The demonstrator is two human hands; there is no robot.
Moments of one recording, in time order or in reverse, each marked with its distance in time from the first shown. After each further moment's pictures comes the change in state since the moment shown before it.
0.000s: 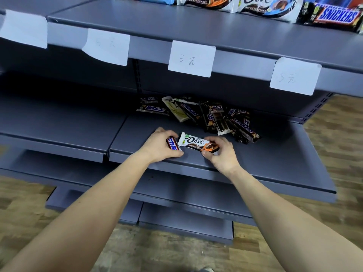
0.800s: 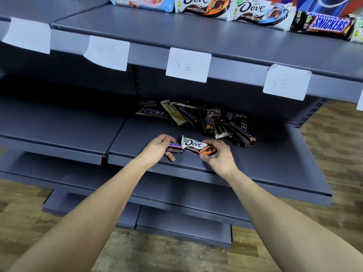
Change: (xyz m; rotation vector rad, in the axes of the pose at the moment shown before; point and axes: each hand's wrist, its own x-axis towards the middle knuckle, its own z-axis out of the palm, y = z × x) left_hand -0.010 0.001 0.009 -0.535 -0.043 -0.168; right_hand 0.000 -0.001 -0.002 0.034 -0.017 0.025
